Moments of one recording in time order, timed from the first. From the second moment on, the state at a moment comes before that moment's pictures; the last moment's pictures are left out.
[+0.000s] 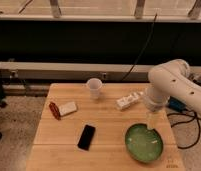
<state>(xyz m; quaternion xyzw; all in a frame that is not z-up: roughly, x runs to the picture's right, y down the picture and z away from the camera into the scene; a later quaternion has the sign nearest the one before) 0.215 0.120 0.655 -0.32 -0.04 -0.04 0.95</state>
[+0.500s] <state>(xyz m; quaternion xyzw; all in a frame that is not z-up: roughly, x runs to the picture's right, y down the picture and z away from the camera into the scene) 0.210 0.123 0.654 -0.32 -0.05 -0.05 0.94</state>
